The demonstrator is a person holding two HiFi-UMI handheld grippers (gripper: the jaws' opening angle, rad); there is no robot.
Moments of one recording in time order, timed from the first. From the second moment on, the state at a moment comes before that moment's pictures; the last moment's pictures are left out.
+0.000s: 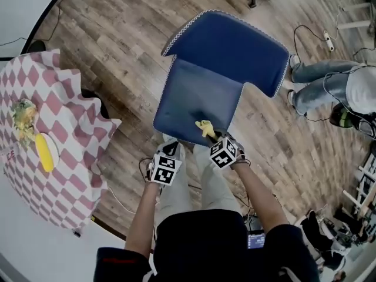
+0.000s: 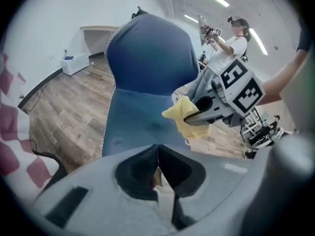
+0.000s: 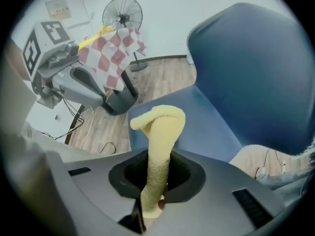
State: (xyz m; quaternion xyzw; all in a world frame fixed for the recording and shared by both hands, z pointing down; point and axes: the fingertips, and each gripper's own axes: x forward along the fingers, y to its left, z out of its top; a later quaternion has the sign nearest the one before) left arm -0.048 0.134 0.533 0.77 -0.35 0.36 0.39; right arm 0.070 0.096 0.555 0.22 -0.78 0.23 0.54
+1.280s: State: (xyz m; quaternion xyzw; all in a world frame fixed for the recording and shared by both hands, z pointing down) left arm -0.067 -0.039 0.013 0.84 -0.53 0.13 0.05; right arm 0.089 -0.068 0.026 0.47 -0.87 0.02 0.15
